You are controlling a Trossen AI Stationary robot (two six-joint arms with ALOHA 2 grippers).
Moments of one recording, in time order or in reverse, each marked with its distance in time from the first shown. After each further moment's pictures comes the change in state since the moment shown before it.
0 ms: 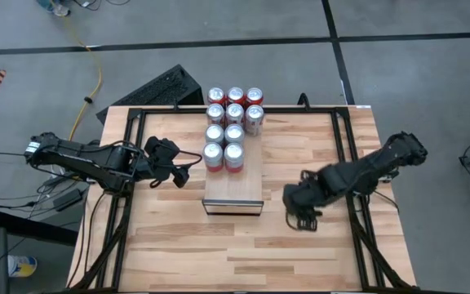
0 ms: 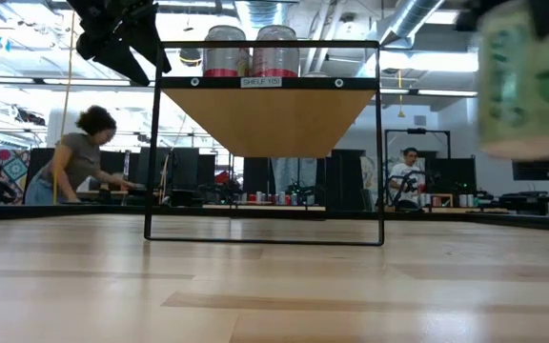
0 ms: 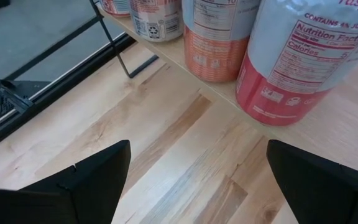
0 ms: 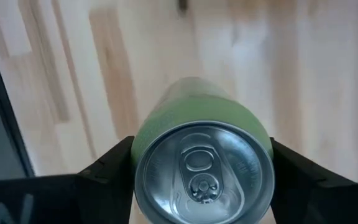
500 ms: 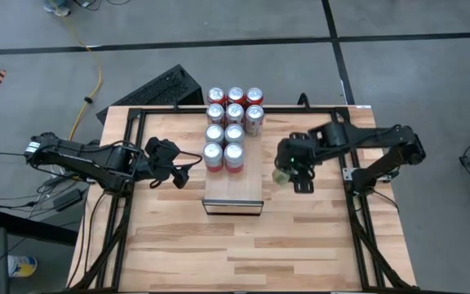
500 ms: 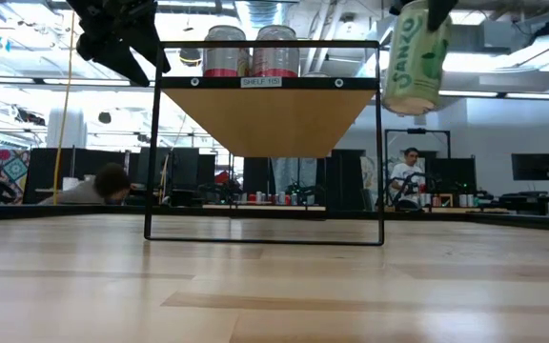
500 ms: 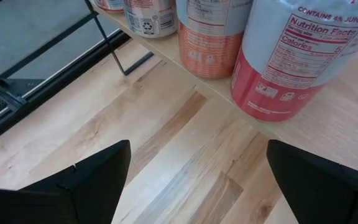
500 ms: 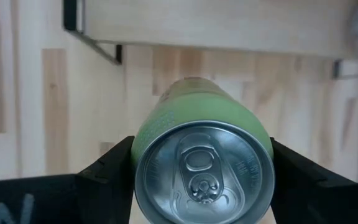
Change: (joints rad) left arm 0.000 0.000 0.000 0.000 0.021 0.000; right arm -0.316 0.000 0.251 -0.117 0.054 -0.532
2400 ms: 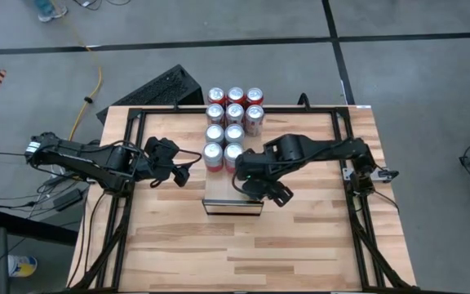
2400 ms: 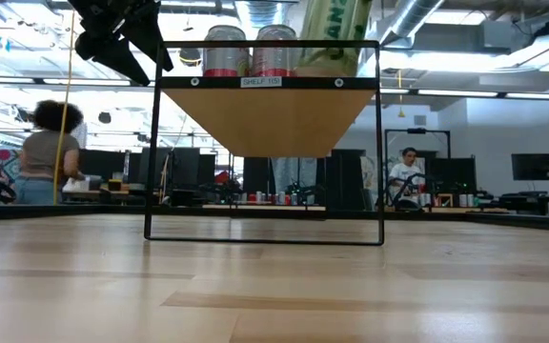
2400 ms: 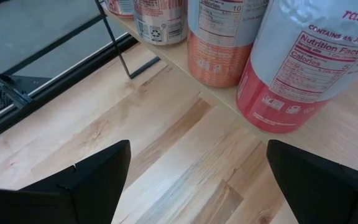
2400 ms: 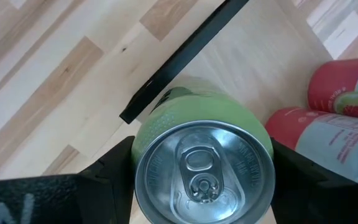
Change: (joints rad) left arm 0.000 0.000 0.000 0.008 -0.034 -0.039; right arm 0.075 0.489 0.627 -0.146 -0.065 -0.651
